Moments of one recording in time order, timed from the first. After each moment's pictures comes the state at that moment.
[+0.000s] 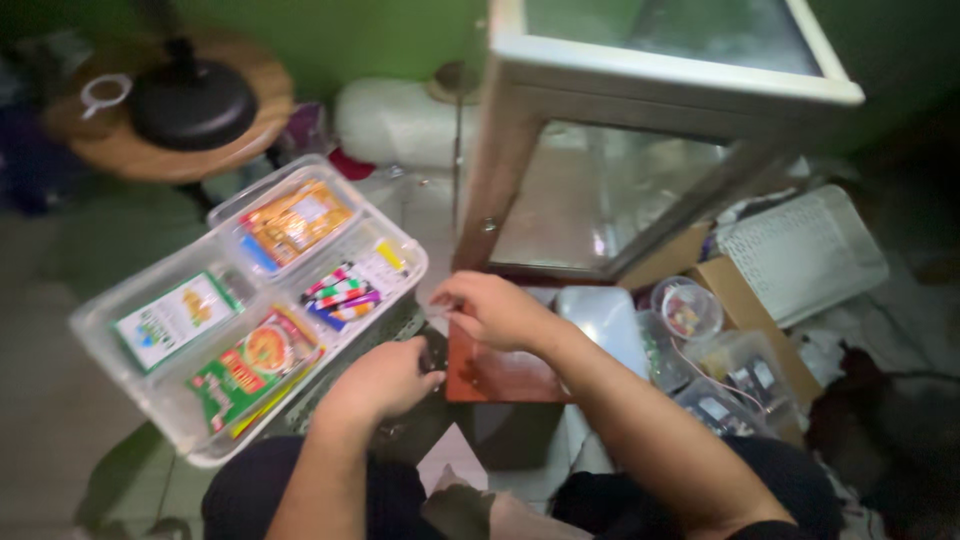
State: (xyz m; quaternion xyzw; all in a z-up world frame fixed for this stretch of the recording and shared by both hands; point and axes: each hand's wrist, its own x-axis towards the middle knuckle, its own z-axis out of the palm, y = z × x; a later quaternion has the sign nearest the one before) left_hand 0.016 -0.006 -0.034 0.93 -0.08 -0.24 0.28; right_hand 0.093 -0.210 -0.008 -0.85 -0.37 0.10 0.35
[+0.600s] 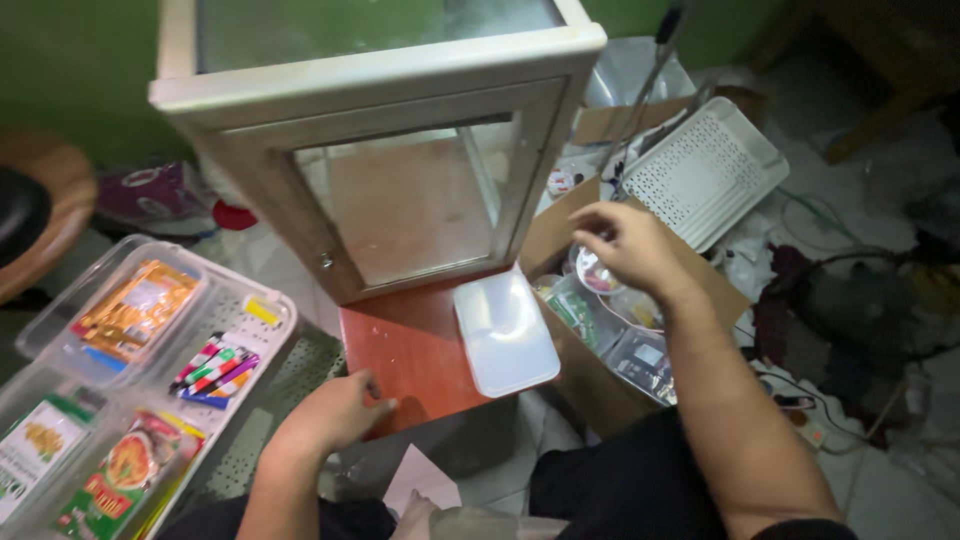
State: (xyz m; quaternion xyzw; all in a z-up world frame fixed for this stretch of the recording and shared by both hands) left_hand 0.053 -0.096 -0.060 0.92 -0.10 -0.32 0.19; right_hand 0.091 -0.524 0.019 -0.93 -0.01 -0.08 0.37
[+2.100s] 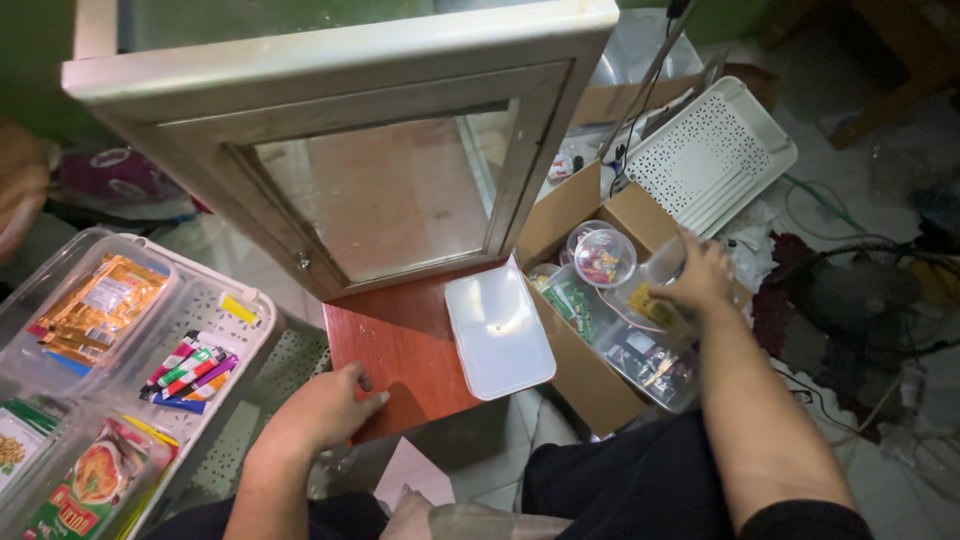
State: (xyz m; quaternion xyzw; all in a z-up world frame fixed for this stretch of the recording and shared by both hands) left_hand 0.064 -0.115 -0.037 0.92 -0.06 -0.35 0.19; right_hand 0.070 -0.695 -0.148 -0.95 0.29 0.03 0.05
